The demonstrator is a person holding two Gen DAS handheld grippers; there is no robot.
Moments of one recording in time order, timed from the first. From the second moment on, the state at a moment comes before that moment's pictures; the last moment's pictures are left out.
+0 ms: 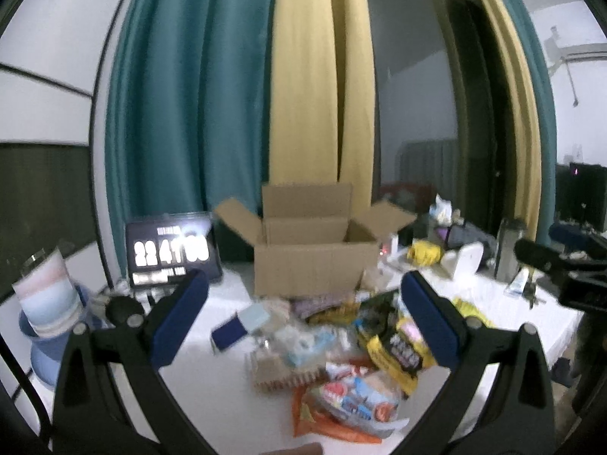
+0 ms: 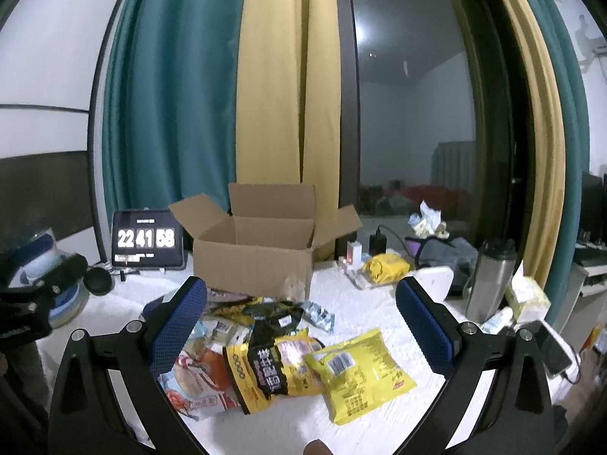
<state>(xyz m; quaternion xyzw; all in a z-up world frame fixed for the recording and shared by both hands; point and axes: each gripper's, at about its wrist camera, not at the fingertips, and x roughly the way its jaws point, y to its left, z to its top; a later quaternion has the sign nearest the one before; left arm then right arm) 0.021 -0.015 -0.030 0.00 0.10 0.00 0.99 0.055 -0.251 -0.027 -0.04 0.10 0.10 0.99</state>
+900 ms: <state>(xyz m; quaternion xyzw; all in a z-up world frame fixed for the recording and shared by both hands) 0.142 -0.082 -0.172 0.01 0.41 -0.07 0.91 0.184 -0.322 -0.155 0.00 0.29 0.06 0.96</state>
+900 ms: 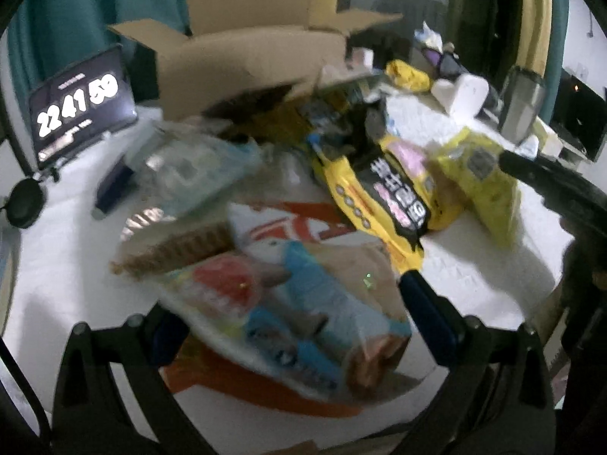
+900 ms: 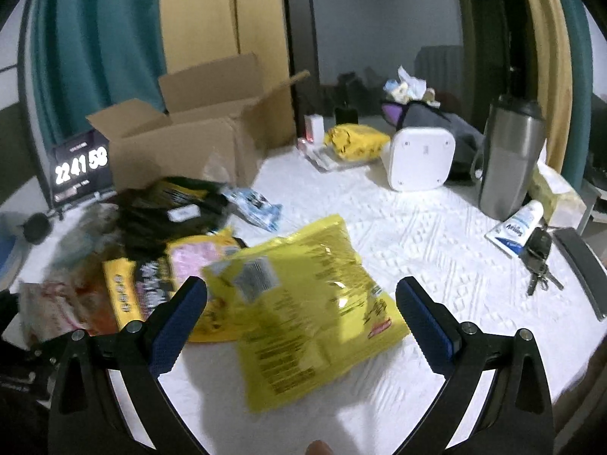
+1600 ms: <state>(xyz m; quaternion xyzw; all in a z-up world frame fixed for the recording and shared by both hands) 0.152 -0.092 -0.134 0.03 0.36 -0.11 0.93 0.227 -0.326 -0.166 -0.01 0.33 0.10 0.94</state>
